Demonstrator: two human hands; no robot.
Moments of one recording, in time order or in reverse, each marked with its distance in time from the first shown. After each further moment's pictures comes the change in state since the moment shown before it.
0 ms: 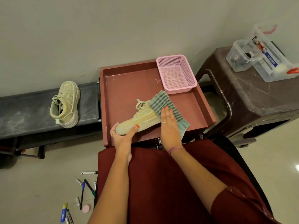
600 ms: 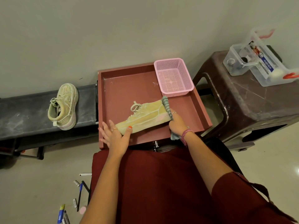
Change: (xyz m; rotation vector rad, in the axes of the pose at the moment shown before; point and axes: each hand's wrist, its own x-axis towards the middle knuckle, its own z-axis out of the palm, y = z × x) left_hand 0.008 0.016 0.002 1.086 0.056 0.207; right_hand 0.058 0.058 -0.016 0.735 -0.323 0.326
